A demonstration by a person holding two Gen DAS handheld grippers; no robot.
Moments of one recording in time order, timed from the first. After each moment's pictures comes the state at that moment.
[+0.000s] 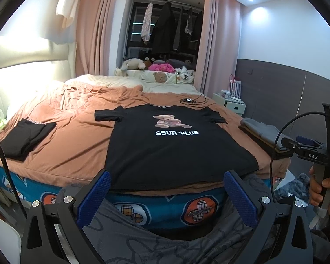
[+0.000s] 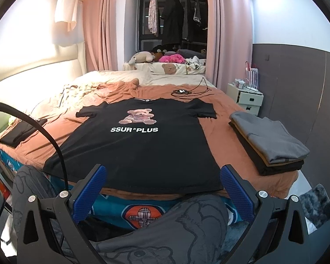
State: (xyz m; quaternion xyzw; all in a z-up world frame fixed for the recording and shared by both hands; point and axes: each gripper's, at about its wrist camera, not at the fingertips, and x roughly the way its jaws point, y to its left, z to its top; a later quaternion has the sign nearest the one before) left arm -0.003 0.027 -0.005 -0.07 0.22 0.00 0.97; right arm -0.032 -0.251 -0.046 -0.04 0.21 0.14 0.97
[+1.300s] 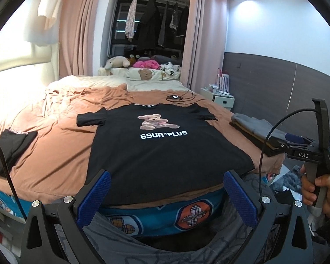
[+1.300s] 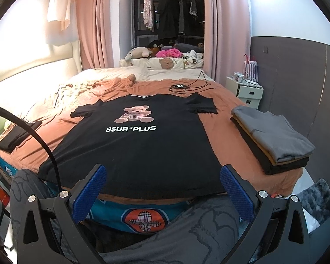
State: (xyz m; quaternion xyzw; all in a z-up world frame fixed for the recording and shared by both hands) left arm 0.048 0.021 -0.006 -0.05 0.23 -0.05 0.97; right arm -0.004 -0.225 -0.045 -0.03 0.22 0.13 0.97
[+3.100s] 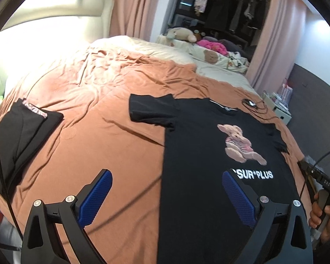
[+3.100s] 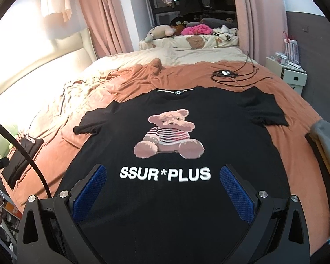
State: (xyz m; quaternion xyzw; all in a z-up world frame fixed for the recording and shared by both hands) left arm 0.272 0.240 -0.014 -0.17 0.33 0.10 0.92; right arm 0.281 -0.118 -0.030 0.00 0.29 0.22 0.93
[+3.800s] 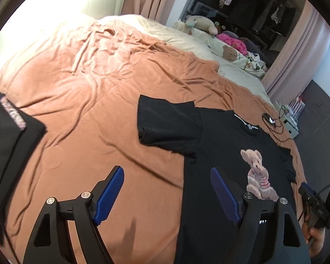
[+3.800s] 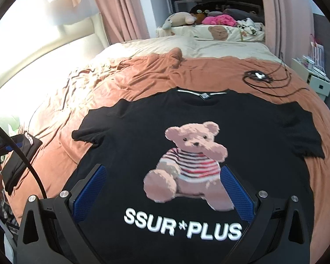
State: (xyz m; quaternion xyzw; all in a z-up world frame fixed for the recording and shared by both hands) left arm 0.405 0.348 -0.038 -0.25 0.37 0.10 0.89; right arm 0.411 -0.033 -0.033 -0.02 0.33 0.27 0.90
